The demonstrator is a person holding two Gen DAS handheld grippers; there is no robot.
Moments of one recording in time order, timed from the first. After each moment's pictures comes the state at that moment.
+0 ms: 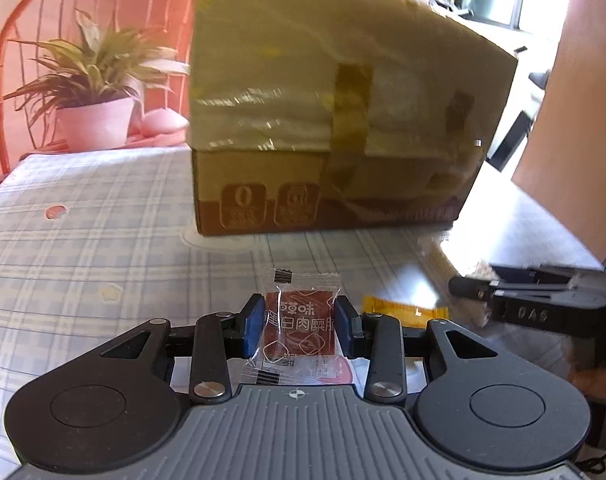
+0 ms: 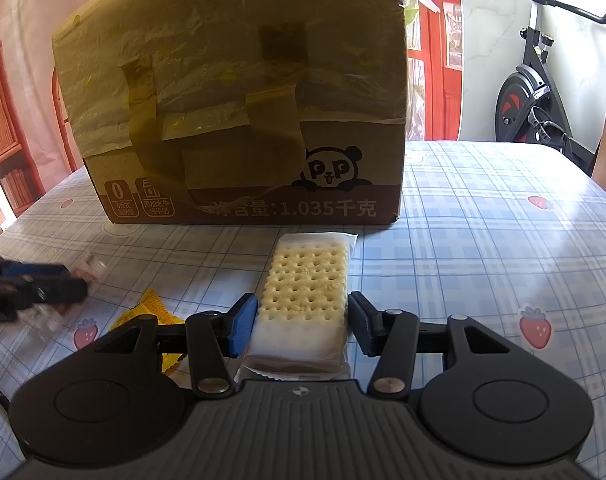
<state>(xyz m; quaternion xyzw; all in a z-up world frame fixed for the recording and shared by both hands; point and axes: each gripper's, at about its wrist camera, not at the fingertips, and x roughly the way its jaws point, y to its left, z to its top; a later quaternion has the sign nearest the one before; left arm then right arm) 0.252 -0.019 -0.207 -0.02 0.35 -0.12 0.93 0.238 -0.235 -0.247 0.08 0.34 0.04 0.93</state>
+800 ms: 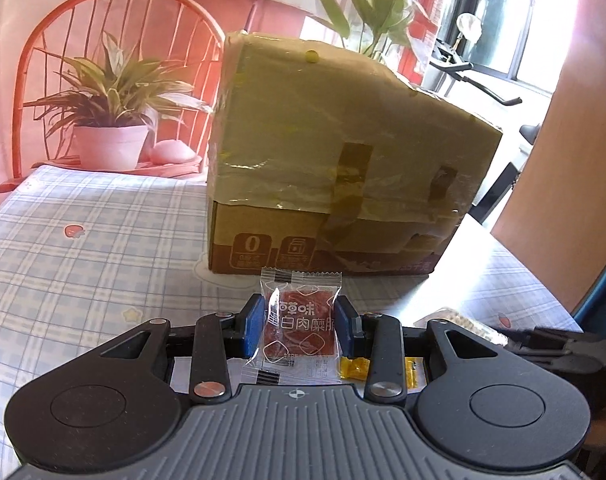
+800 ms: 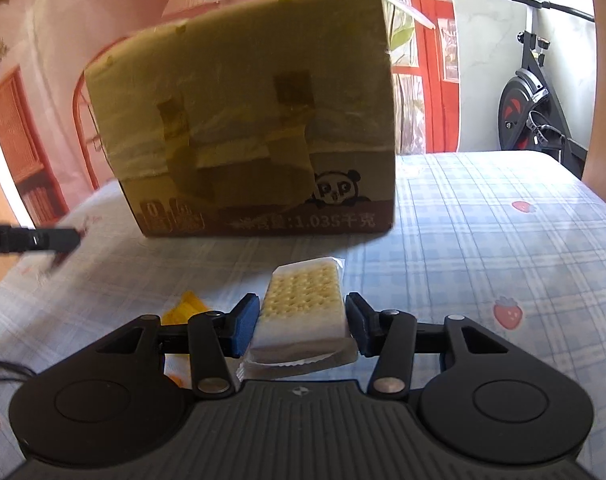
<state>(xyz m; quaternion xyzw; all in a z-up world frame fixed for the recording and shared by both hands) 0.237 -0.001 -0.174 -0.07 0.31 -0.13 0.94 0.198 -0.241 -0.221 0.09 0.34 0.05 0.94</state>
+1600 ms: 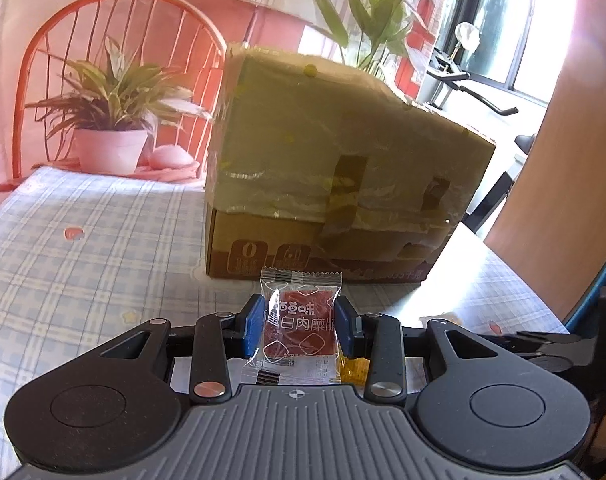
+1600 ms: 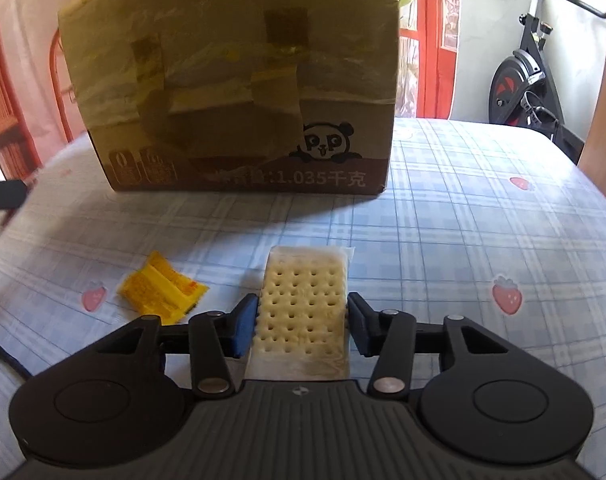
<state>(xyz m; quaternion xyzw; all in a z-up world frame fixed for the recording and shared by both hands) 0.235 0.005 -0.167 -0.08 0.30 -0.13 0.94 0.214 -0.237 -0.229 0.07 0.38 0.03 0.92</state>
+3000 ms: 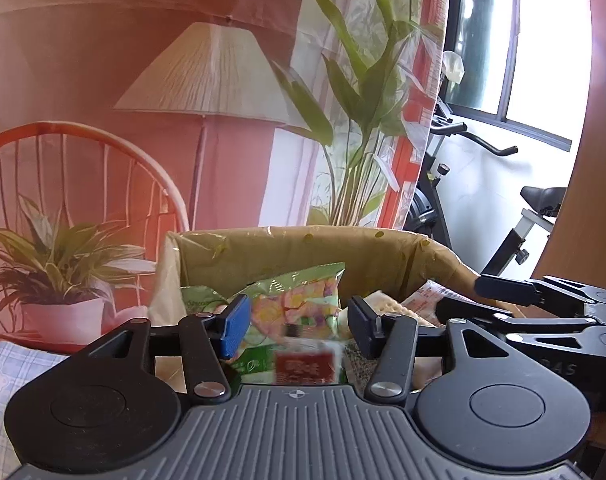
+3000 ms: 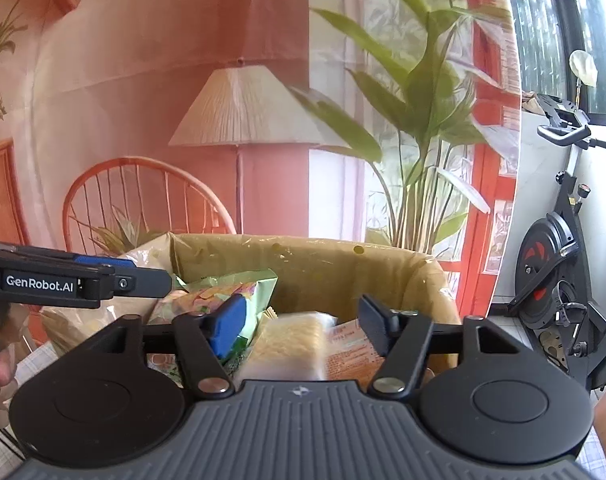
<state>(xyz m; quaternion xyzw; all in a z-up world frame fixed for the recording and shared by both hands) 0.403 -0.023 -0.051 -0.04 0.24 -0.15 0.96 0.372 -0.245 -0.066 0.04 0.20 0.07 0.98</state>
